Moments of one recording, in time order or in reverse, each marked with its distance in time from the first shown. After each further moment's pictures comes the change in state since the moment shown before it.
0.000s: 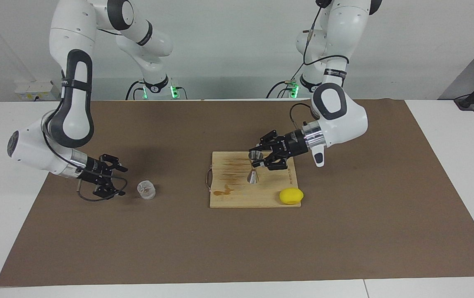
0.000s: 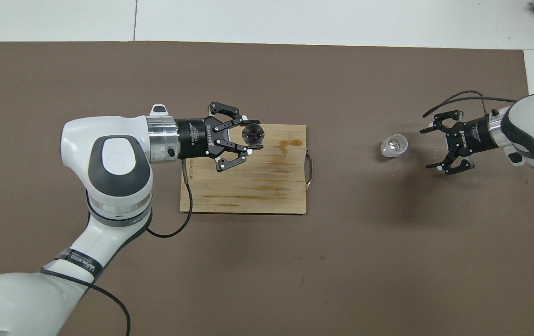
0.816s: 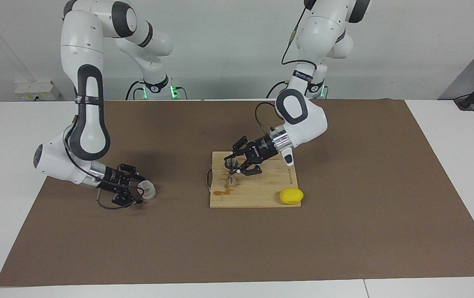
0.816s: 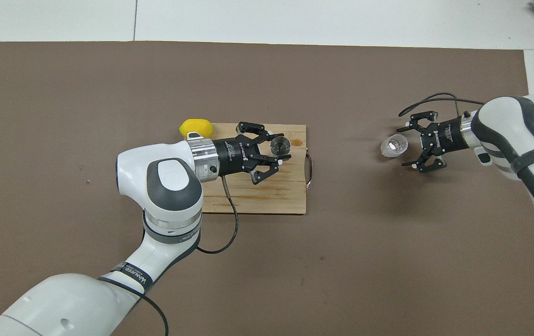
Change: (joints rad) left arm -0.127 0.080 0.003 -0.016 -0.202 0.162 -0.011; right arm 0.054 0.049 0.016 -0.045 0.117 0.090 -0.067
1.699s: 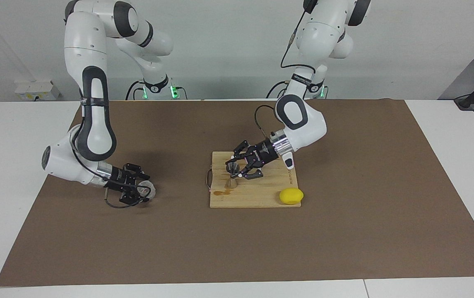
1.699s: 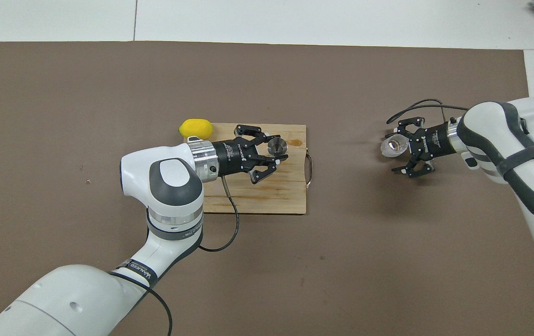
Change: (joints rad) left arm 0.000 0.030 0.007 0.000 -0.043 0.000 0.007; right arm 0.025 0.000 0.003 -0.016 0.005 0.006 -0.011
